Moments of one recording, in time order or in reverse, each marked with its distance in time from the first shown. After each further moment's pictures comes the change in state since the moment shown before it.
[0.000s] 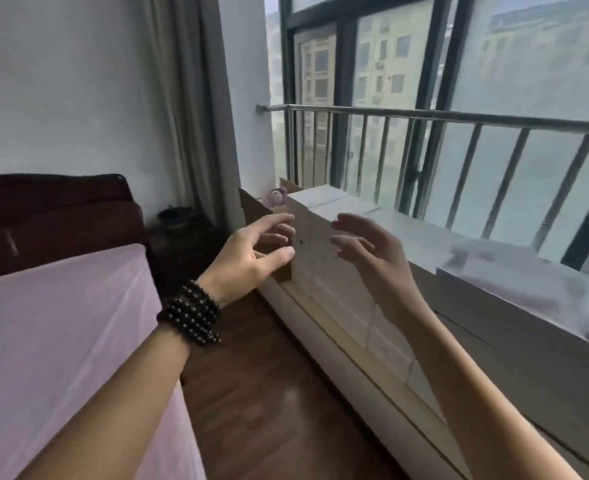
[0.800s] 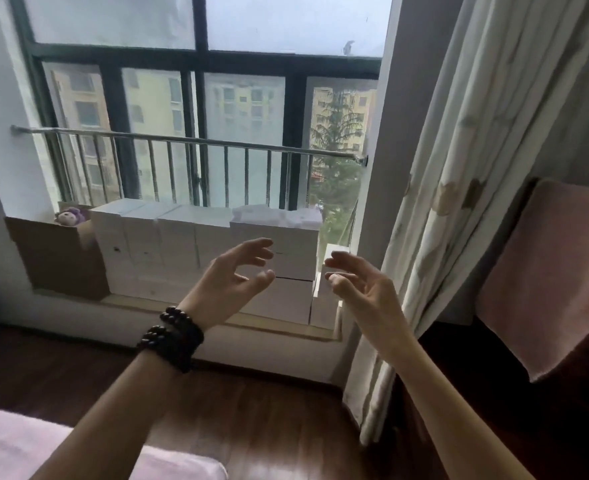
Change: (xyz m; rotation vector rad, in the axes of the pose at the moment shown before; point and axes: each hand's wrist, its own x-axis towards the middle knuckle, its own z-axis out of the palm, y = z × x) left_hand -0.458 0.181 -0.115 -0.313 -0.486 0.460; right_hand -0.595 -0.338 0.131 -0.411 0.585 0.123
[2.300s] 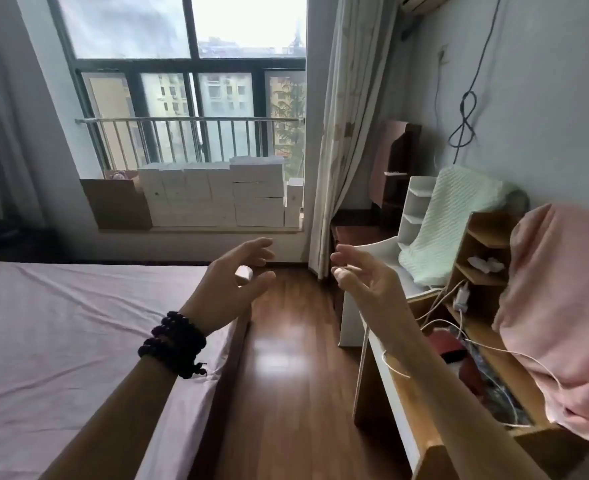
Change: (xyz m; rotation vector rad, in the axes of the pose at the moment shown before) left_hand -0.970 0.621 -0.113 -0.063 -0.092 0.023; right_hand -1.059 -0.504 -0.022 -0.084 0.173 0.064
